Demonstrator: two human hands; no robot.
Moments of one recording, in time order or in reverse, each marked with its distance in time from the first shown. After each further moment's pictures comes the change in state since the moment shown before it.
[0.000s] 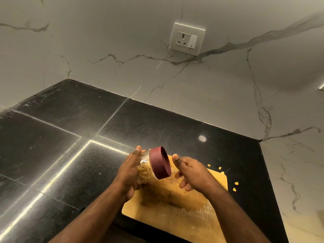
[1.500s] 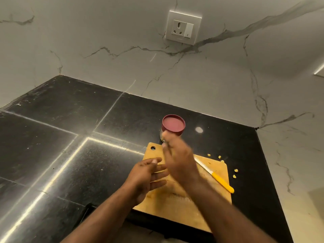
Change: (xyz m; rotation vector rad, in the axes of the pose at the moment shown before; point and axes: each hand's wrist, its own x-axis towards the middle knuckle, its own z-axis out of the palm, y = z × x) left_hand -0.026 -0.005 0.012 0.125 -0.174 -0.085; right_hand 0.010 -0.024 0.051 -0.145 0.482 -0.464
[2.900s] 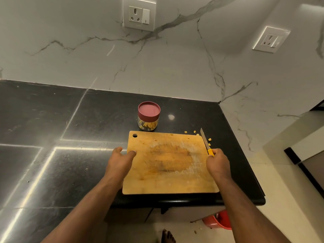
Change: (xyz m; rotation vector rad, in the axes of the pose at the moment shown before) left_hand 0.016 -0.004 -0.034 0.523 0.268 0.046; right_hand -0.111 0.118 -0.065 -0.228 0.329 0.983
